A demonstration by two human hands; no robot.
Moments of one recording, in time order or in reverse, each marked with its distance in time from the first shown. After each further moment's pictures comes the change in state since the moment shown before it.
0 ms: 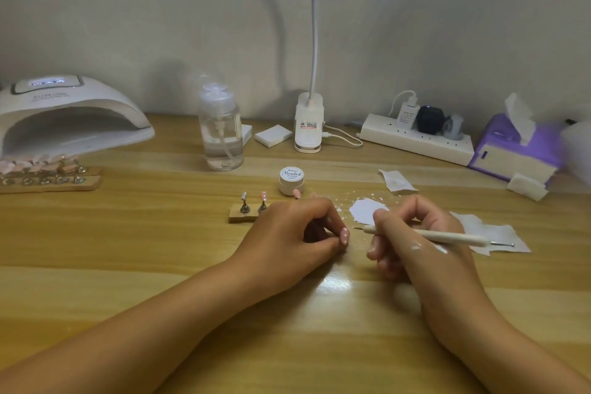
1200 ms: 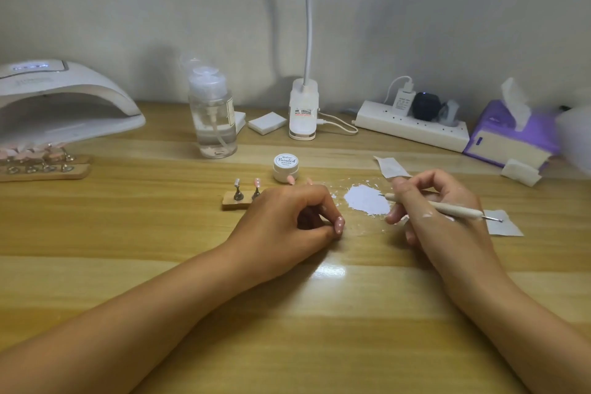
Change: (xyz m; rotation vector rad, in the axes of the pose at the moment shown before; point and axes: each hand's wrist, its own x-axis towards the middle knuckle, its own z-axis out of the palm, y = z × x) left_hand 0.000 -0.005 0.002 0.007 0.005 0.032; right_hand 0.020 0.007 -0.024 -0.336 0.140 -0.107
